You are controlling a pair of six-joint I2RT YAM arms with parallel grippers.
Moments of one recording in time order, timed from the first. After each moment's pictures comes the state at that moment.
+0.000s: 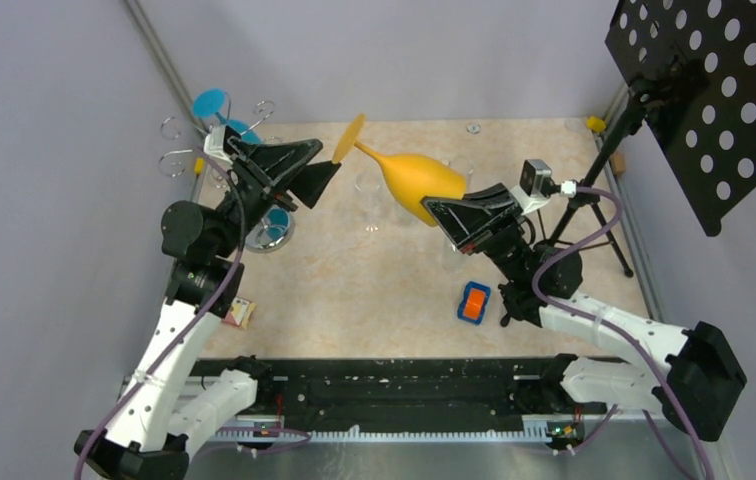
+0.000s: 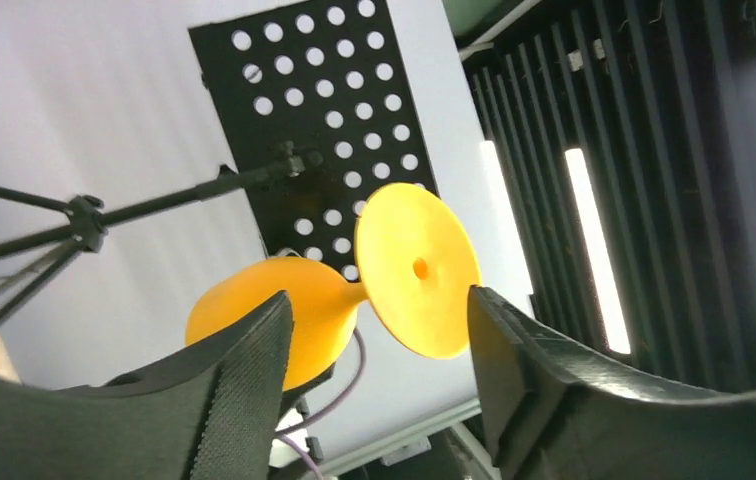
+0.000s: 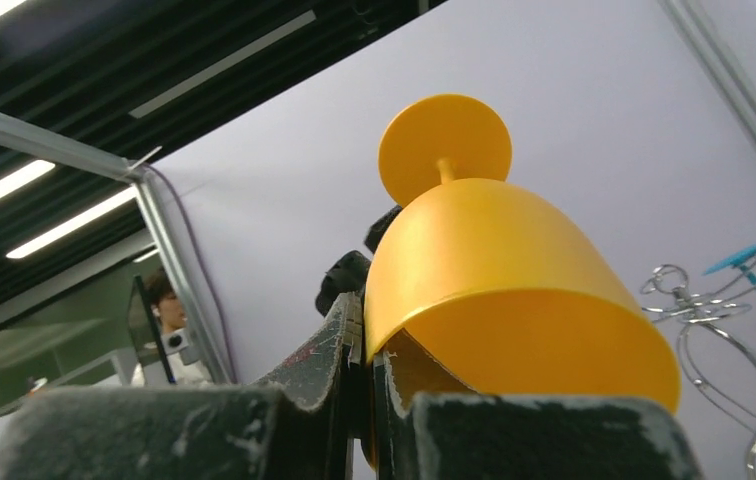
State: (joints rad) left arm -0.33 0.86 1.01 0.34 0.46 -1.78; right arm 0.84 1.10 0.68 1.36 -0.22 0.98
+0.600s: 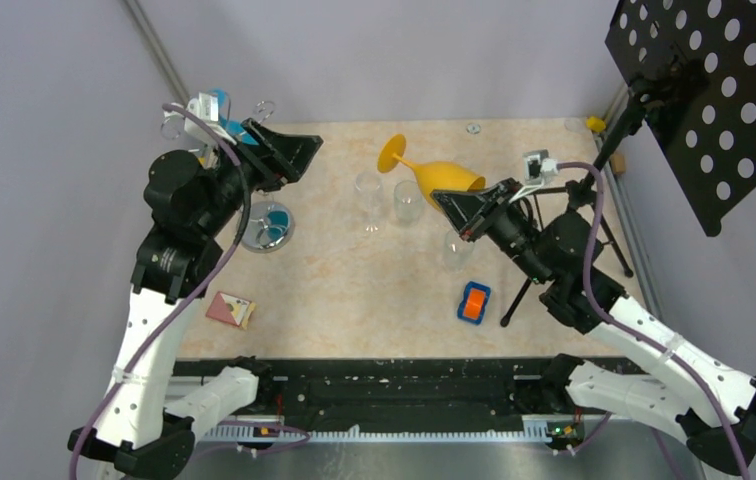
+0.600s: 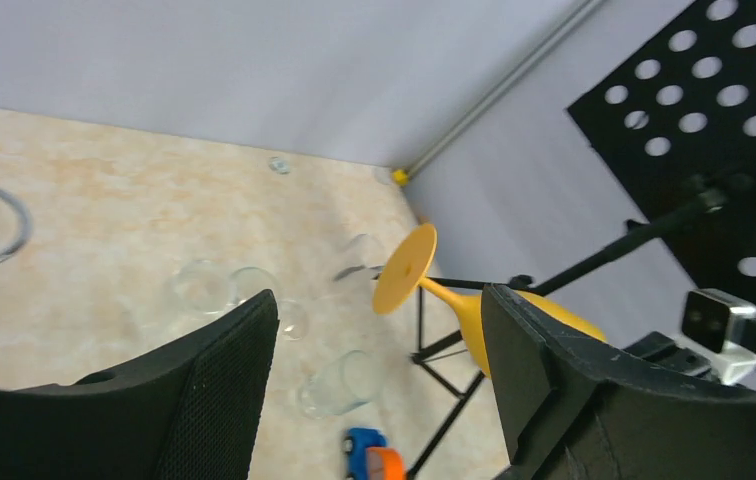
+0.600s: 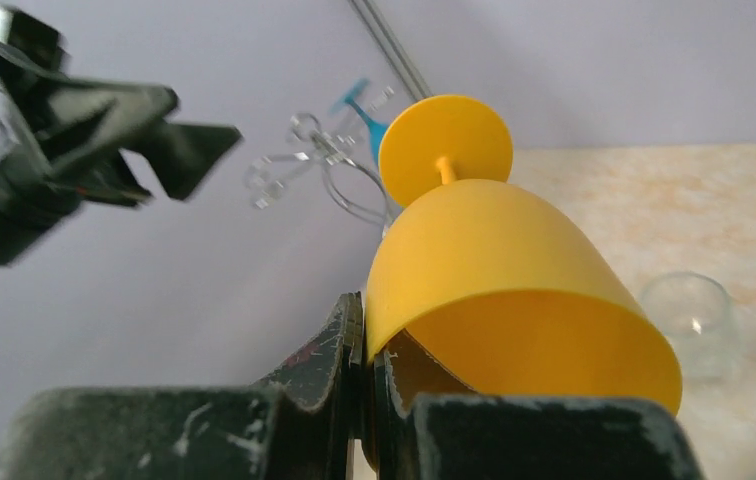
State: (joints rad) left arm -0.31 0.97 1.41 -0.35 0.23 -0.72; right arm 0.84 0.85 0.88 0.26 0.11 0.60
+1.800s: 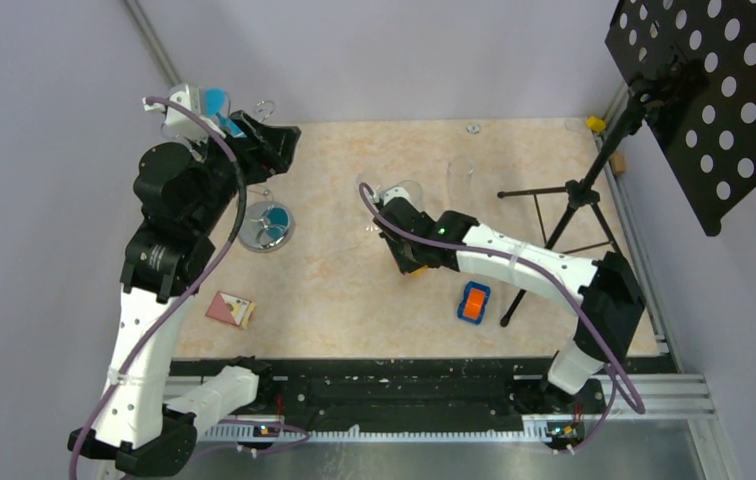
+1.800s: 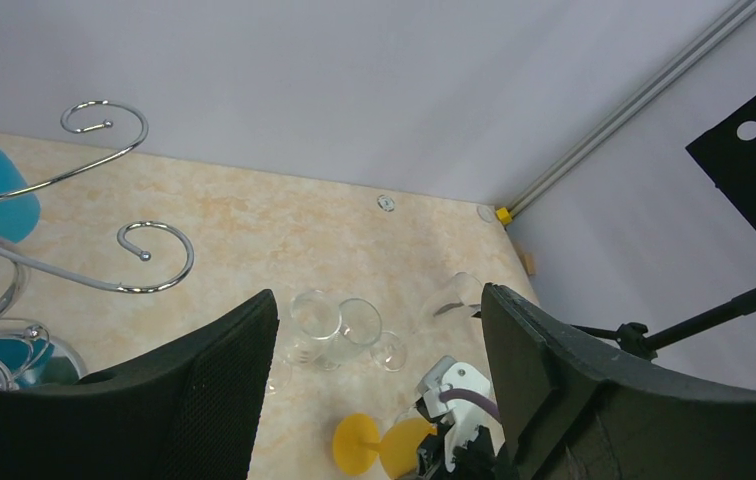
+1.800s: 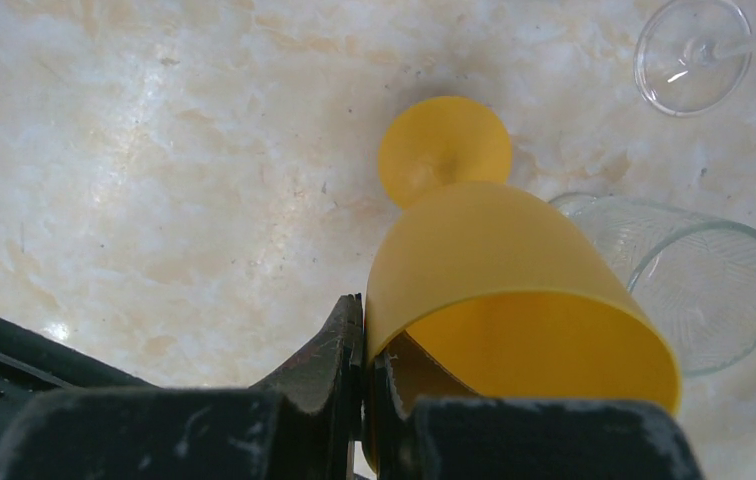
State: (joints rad) left arm -0.29 1.00 1.51 -0.48 0.03 -0.53; right arm 0.99 1.62 1.39 -0.72 0.31 0.37
